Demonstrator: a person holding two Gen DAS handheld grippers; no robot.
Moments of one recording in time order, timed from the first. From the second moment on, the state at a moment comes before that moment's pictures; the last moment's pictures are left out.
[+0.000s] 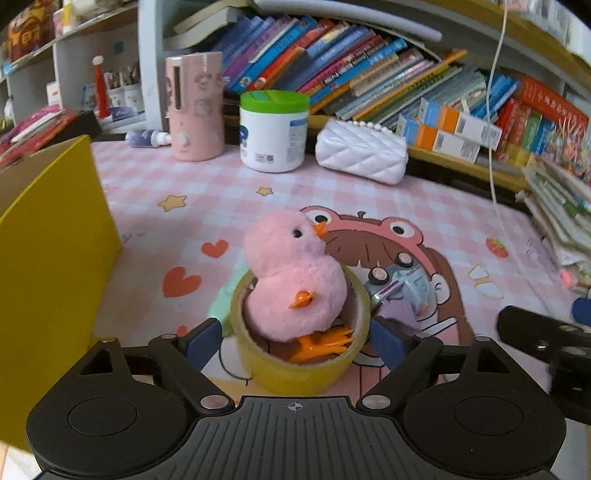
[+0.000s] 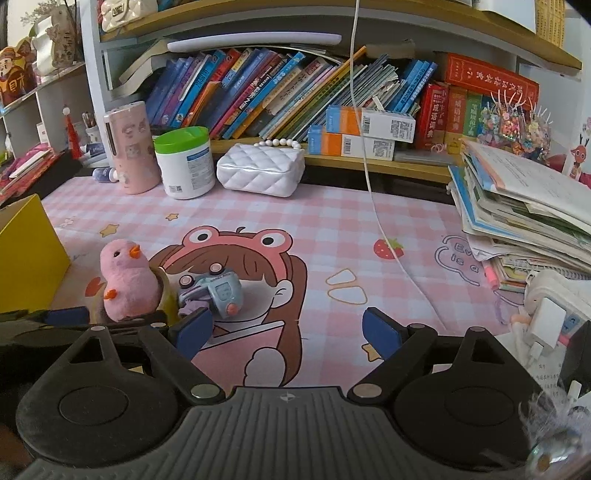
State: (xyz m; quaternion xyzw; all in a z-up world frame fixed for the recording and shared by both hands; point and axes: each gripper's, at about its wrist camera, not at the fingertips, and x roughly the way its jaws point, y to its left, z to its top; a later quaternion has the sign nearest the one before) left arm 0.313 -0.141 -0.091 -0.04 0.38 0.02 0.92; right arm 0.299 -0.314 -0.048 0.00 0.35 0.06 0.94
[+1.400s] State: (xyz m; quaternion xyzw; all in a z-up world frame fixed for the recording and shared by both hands) left arm 0.206 -0.131 -0.070 -0.01 0.36 -0.03 0.93; right arm 0.263 -0.296 -0.040 0.05 0.34 0.12 0.93
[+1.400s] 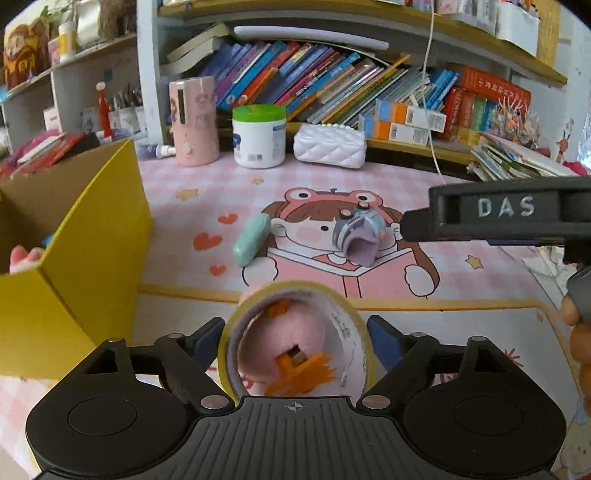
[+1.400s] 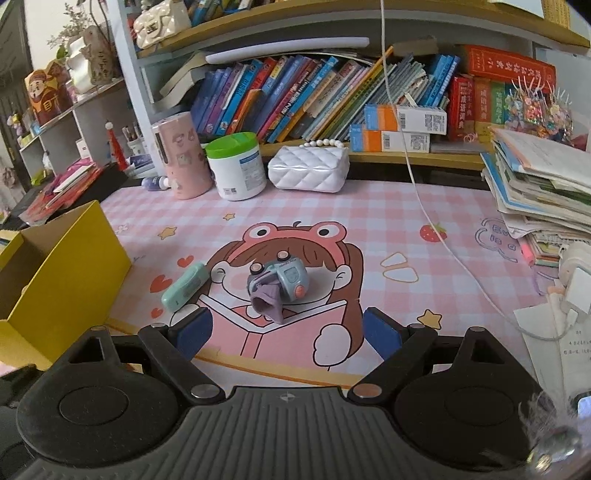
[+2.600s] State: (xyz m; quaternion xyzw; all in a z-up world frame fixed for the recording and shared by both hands) left arm 0.093 -0.012 -0.038 -0.09 0.31 0.12 0.94; right arm 0.257 -0.169 -0.088 -0.01 0.46 0.22 0.86
